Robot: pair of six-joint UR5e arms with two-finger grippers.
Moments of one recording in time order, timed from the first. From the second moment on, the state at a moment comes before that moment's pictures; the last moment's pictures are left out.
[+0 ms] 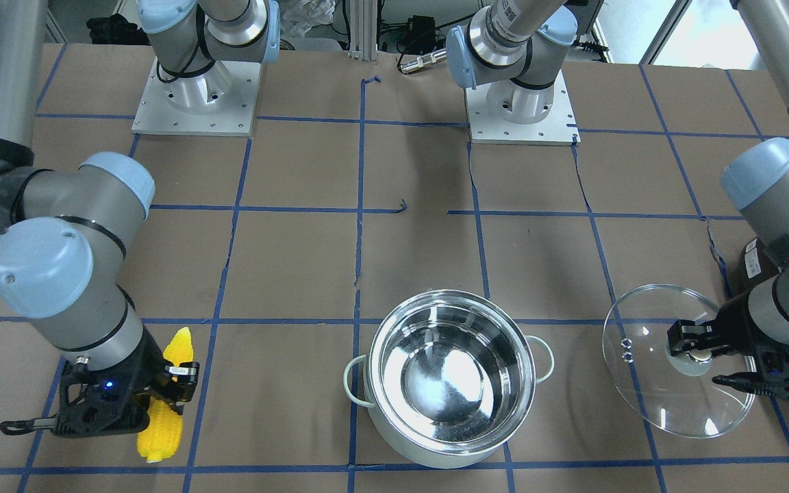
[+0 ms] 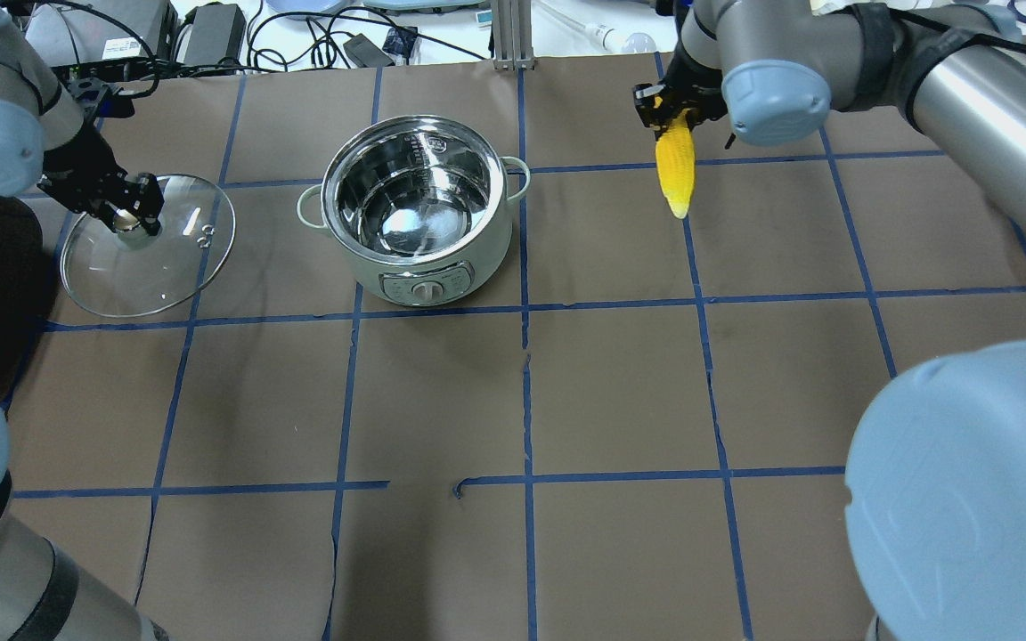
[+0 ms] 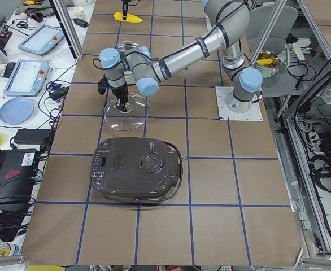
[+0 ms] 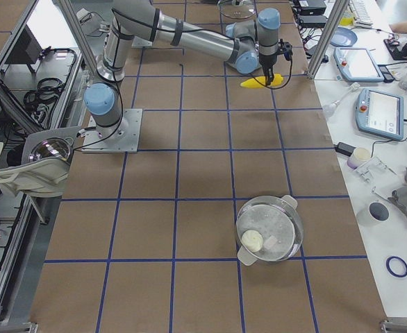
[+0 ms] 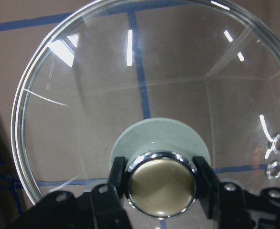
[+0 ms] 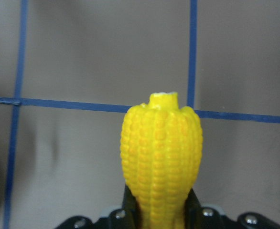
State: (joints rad) left arm -1.18 -2.02 -1.59 -1.11 1.64 0.47; right arm 1.67 -1.08 1.38 -2.08 -1.54 0.03
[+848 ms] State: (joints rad) left arm -1.22 -1.95 -1.80 -0.95 1.64 0.46; right arm 2.03 -0.97 1.03 -1.86 -1.61 0.44
